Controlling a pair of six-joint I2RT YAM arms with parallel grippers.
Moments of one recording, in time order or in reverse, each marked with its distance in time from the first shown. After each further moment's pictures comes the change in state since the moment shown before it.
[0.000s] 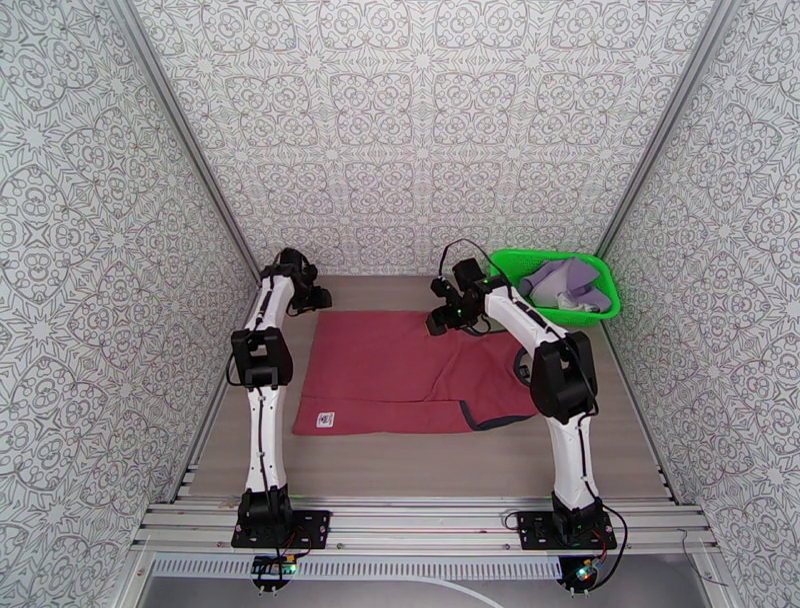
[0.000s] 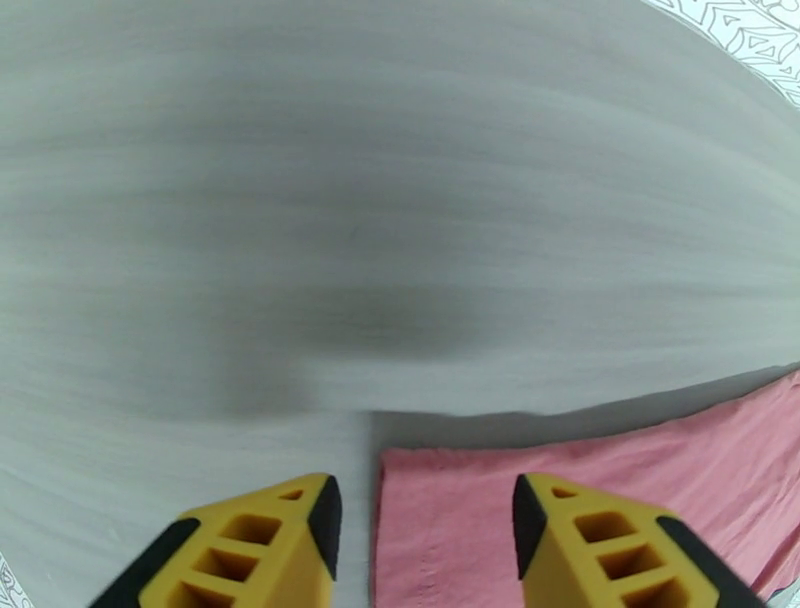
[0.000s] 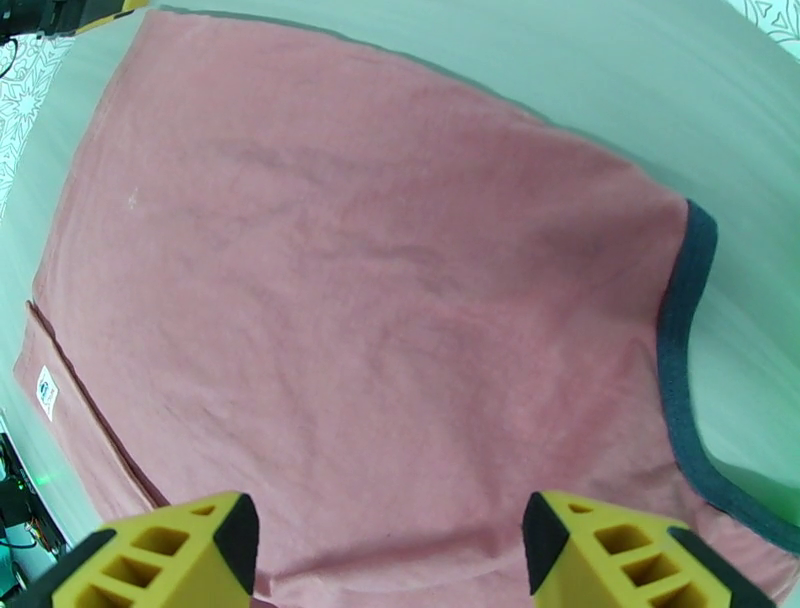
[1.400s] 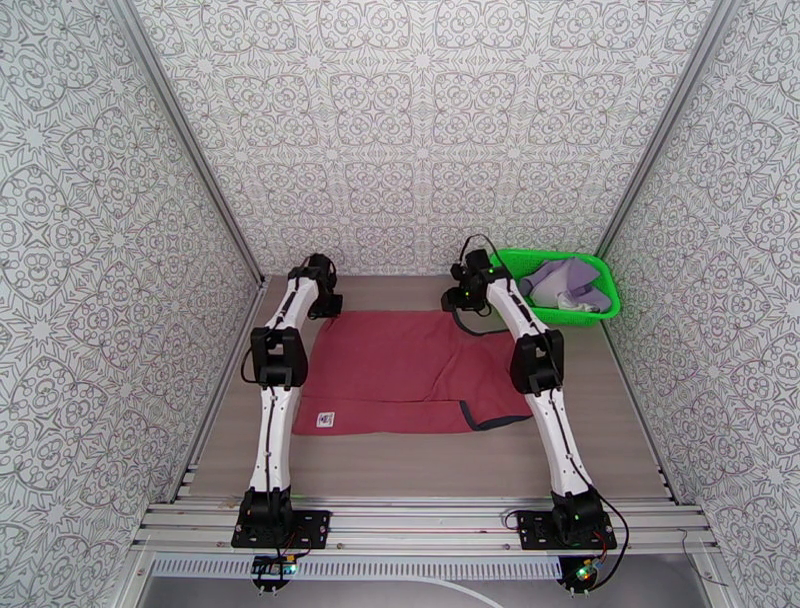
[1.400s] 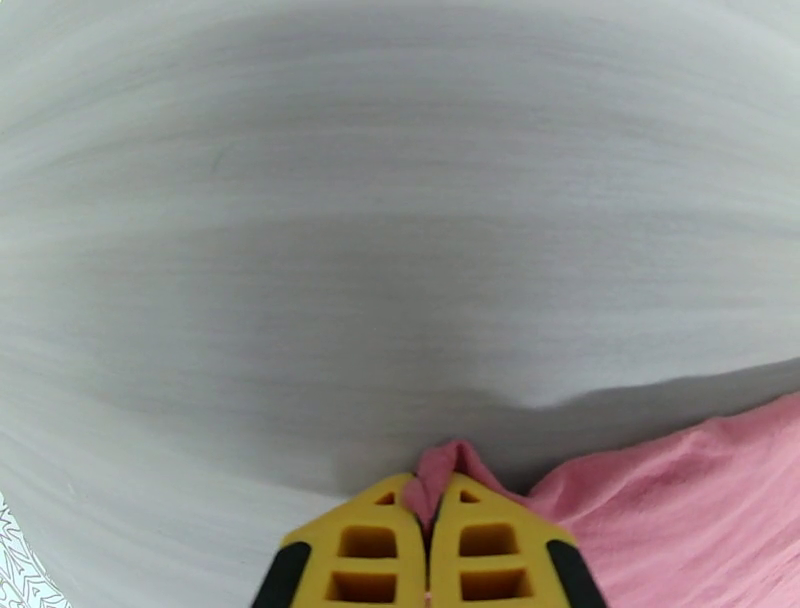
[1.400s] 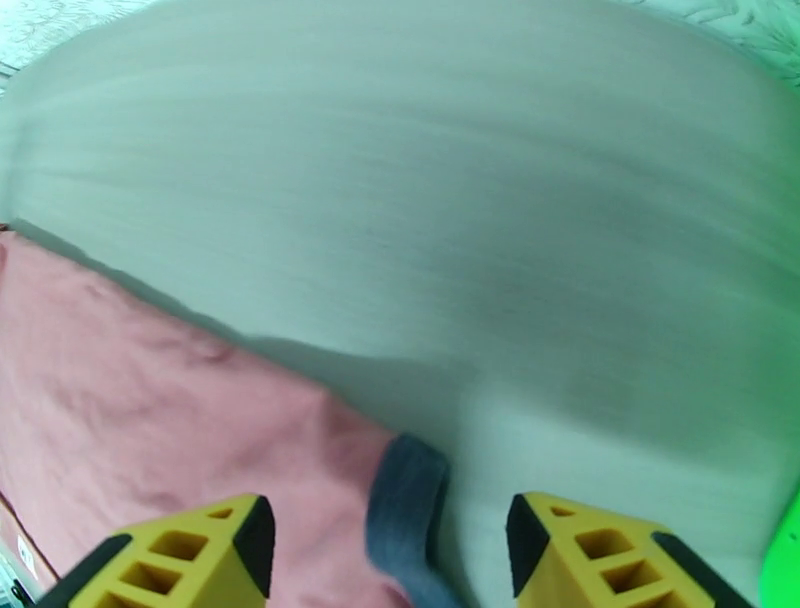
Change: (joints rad) left arm -0.126 0.000 -0.052 -0.023 -0.241 0.021; right arm -0.128 0.522 0.671 -0.112 0.062 0.134
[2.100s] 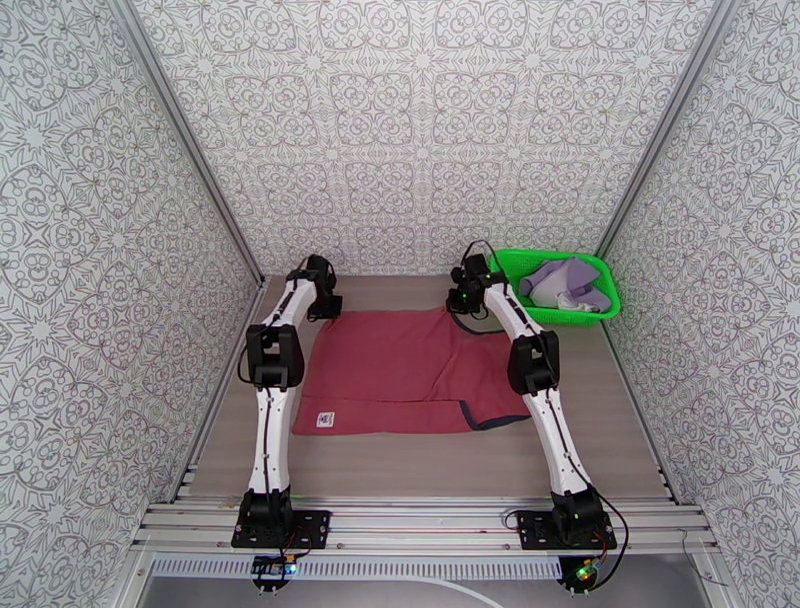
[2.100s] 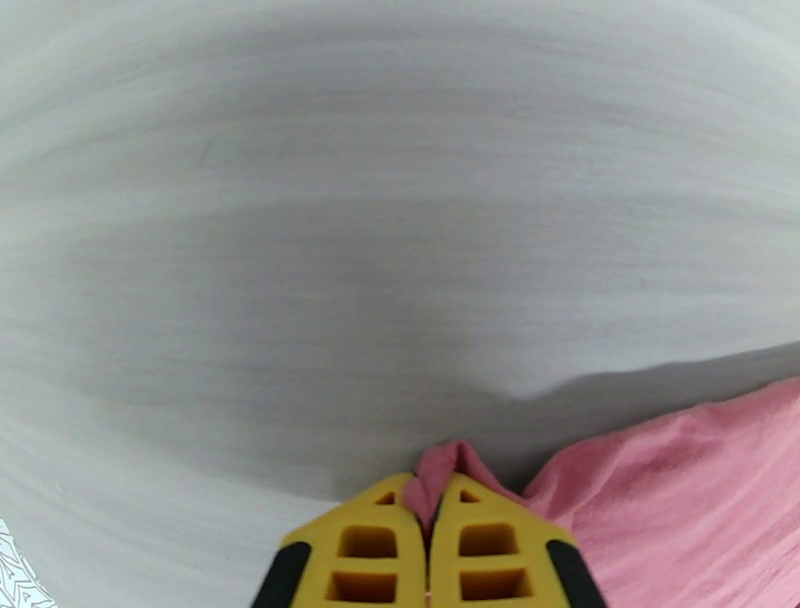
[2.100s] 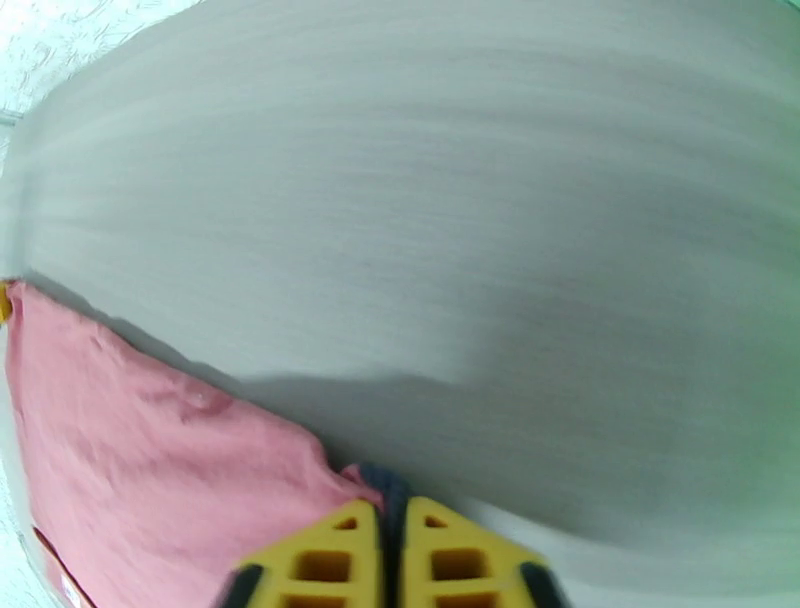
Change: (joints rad) left arm 0.006 -0.080 -0.158 0.110 0.044 -0.016; right arm -0.006 0.045 0.016 0.069 -0.072 0.130
